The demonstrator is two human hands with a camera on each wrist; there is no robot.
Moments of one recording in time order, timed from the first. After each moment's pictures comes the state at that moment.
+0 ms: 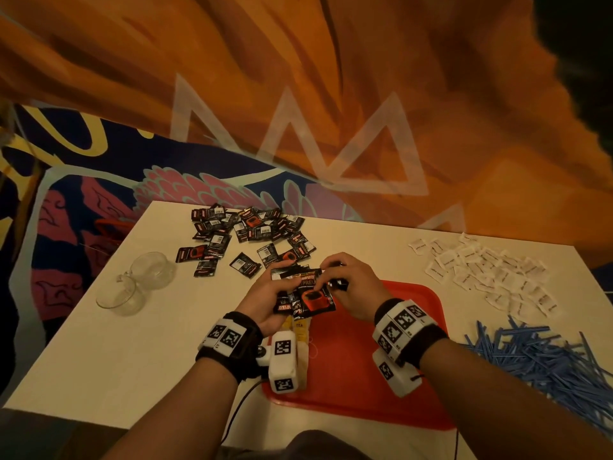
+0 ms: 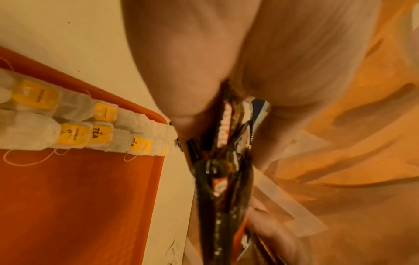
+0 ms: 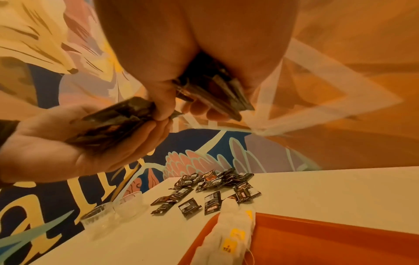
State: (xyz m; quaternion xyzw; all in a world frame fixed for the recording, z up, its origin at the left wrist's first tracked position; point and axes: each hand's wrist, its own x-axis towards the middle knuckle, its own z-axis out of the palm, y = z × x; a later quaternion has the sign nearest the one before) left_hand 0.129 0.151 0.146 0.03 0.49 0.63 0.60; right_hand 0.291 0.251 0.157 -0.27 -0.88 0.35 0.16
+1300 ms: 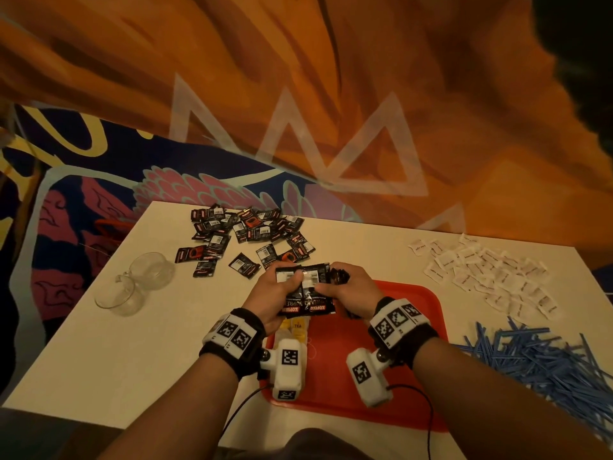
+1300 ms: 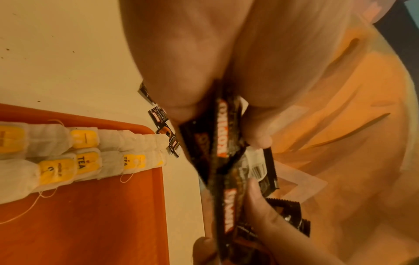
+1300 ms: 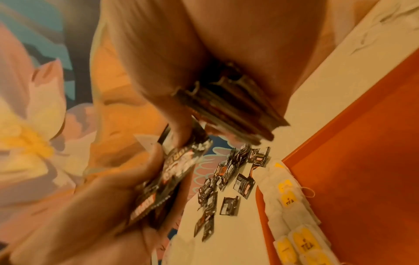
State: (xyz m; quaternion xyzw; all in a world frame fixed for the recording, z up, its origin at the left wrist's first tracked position) left_hand 0.136 0.158 0.142 0.11 0.57 0.60 0.55; right_hand 0.280 0.249 0.150 -0.43 -0.65 0.61 0.16
